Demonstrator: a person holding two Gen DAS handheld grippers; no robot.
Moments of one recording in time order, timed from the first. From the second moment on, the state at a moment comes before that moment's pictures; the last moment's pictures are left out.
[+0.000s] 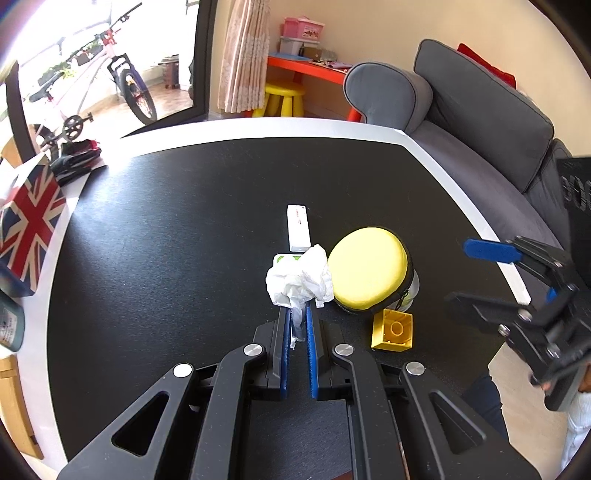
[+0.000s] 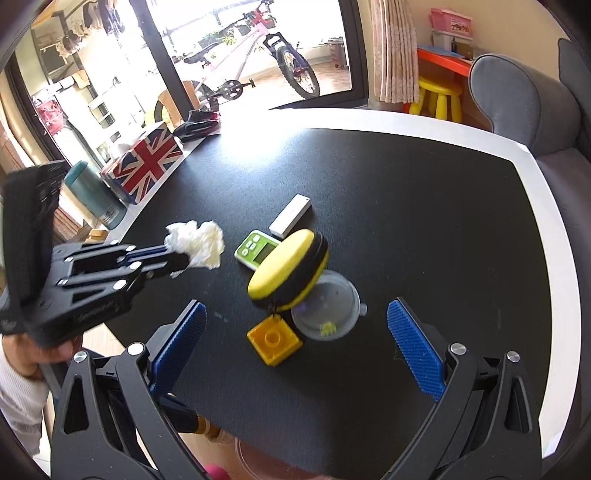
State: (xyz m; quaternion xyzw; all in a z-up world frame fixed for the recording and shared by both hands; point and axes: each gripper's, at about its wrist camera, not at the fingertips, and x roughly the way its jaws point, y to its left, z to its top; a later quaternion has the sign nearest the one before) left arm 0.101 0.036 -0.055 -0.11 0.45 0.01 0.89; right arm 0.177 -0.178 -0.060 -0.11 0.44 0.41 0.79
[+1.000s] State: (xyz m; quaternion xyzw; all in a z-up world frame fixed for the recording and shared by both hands) left arm 0.101 0.042 -0.059 -0.12 0.44 0.01 0.89; right arm 0.208 -0.140 -0.078 -0.09 0.47 0.43 0.77
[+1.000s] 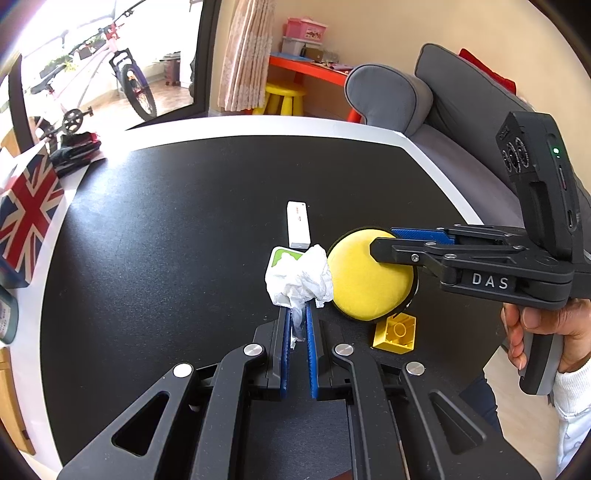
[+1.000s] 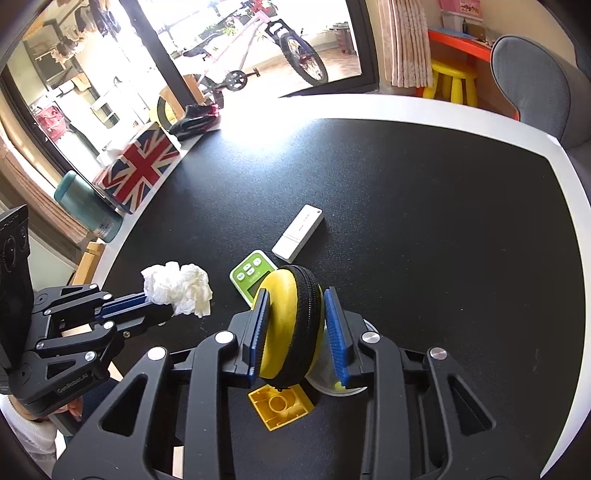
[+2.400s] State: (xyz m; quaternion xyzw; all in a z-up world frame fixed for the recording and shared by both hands) left arm -0.027 -0.054 -0.064 -0.10 0.46 -0.07 0.88; right arm 0.033 -0.286 -0.070 -0.14 0.42 0.42 0.79
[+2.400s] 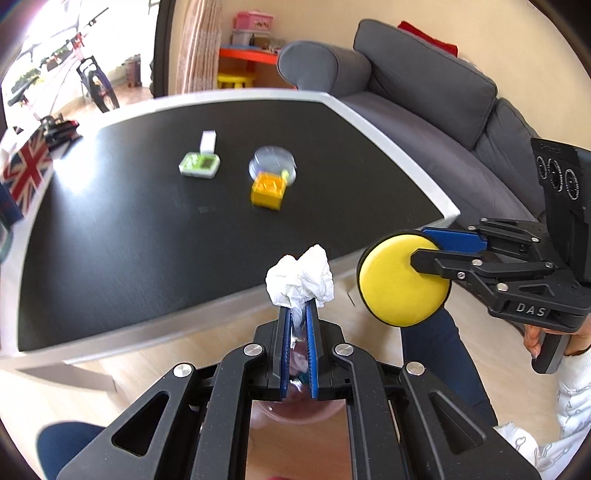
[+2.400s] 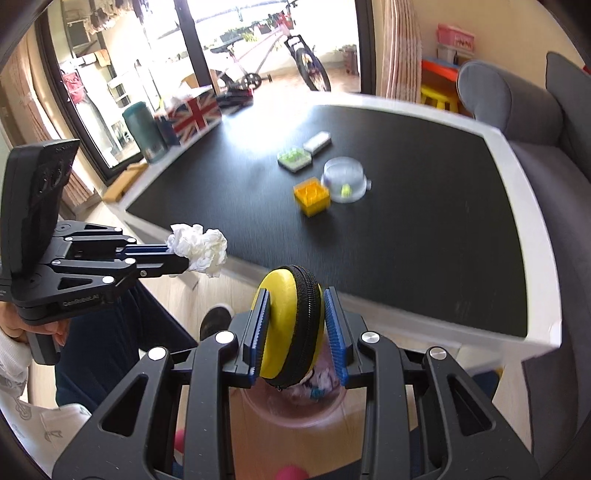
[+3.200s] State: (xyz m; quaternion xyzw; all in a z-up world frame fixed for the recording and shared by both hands) left arm -0.038 -0.068 -0.091 -0.11 0.49 -0.09 0.86; right arm 0.038 -0.301 -0.097 -0.11 0.45 0.39 0.80
